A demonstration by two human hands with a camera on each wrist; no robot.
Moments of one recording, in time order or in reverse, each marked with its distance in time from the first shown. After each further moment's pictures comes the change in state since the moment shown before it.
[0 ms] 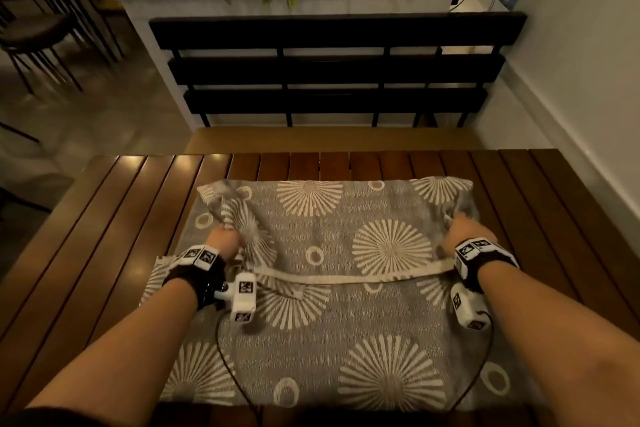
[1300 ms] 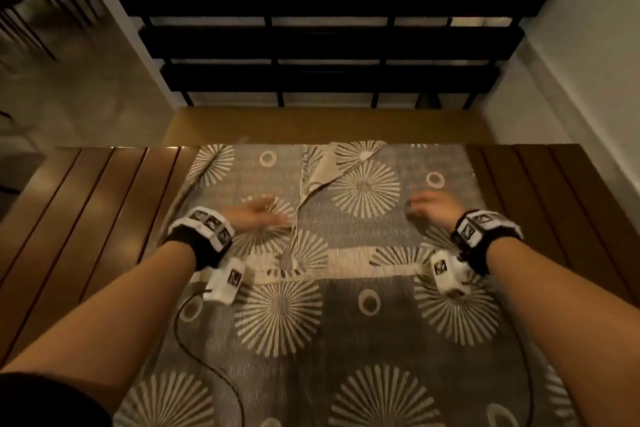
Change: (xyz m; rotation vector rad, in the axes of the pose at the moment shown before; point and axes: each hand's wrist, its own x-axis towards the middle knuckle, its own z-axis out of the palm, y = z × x) left_hand 0.044 0.083 0.024 0.446 -0.501 0.336; right_hand 0.087 -0.049 -0.010 0.682 -0.327 -0.263
